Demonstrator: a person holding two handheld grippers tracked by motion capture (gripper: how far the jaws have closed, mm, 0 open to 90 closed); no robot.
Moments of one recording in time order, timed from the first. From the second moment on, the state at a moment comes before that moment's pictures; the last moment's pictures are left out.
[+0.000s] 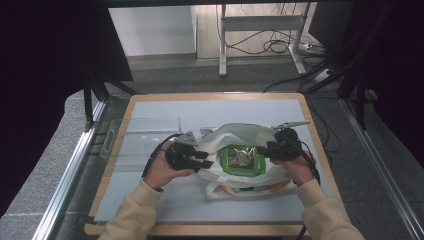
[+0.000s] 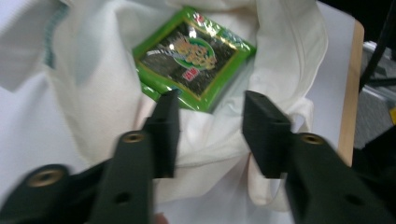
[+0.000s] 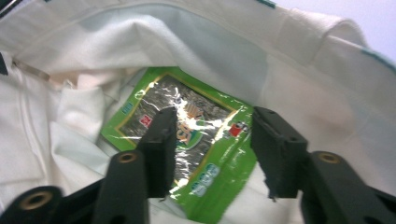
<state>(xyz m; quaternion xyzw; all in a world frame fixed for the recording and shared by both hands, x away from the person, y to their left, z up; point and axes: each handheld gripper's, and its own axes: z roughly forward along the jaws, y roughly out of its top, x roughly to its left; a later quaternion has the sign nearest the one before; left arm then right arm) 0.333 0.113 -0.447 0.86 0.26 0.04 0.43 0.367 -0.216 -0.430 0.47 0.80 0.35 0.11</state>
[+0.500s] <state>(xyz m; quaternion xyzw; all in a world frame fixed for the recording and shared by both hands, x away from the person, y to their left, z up) 0.333 0.115 -0.447 0.86 0.28 0.05 0.43 0.376 -0.199 -0.439 0.49 0.81 0.32 0.08</state>
